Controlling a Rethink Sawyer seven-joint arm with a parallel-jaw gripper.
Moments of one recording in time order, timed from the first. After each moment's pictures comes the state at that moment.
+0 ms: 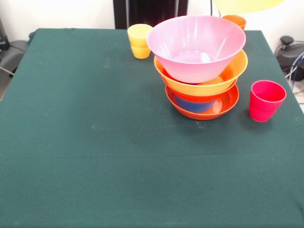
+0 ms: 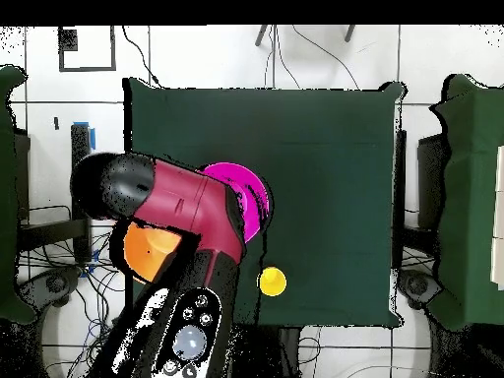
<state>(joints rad) 0.27 -0.67 -0.39 1.51 0.50 1.02 2.75</state>
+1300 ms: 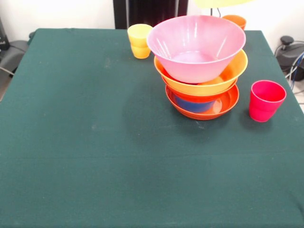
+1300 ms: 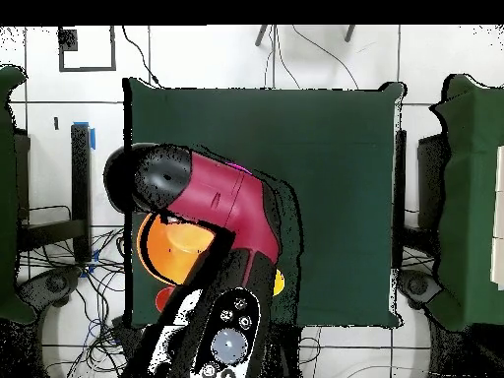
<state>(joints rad) 0.19 -0.69 -0.39 1.49 0.45 1.07 2.75</state>
